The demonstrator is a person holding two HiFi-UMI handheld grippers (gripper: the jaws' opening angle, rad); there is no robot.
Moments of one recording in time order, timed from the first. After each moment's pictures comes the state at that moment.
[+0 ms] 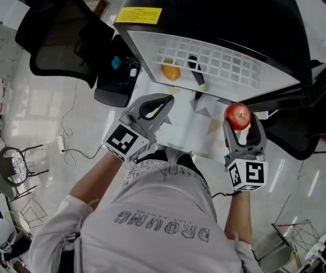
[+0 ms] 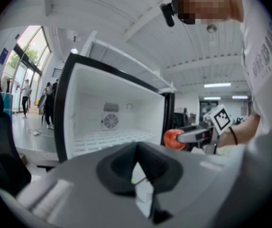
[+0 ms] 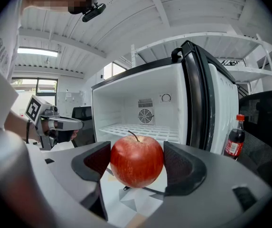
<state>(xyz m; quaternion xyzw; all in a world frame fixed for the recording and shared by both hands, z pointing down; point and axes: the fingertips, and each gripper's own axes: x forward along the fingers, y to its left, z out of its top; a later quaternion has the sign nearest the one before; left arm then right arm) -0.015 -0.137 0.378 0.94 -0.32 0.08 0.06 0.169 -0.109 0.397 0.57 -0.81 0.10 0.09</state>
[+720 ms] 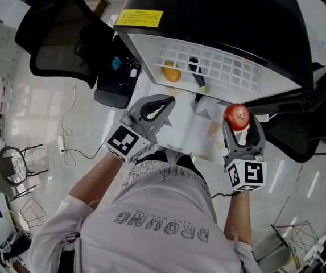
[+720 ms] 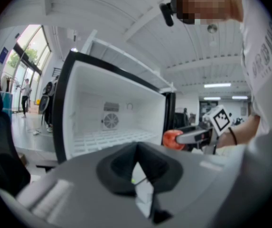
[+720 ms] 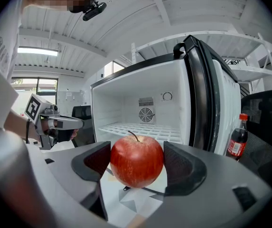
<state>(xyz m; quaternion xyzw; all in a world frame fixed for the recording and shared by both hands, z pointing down) -0.013 -0.143 0.380 0.94 -0.32 0.08 0.06 0.166 -0.117 0.401 0.57 -0.81 0.10 0.10</state>
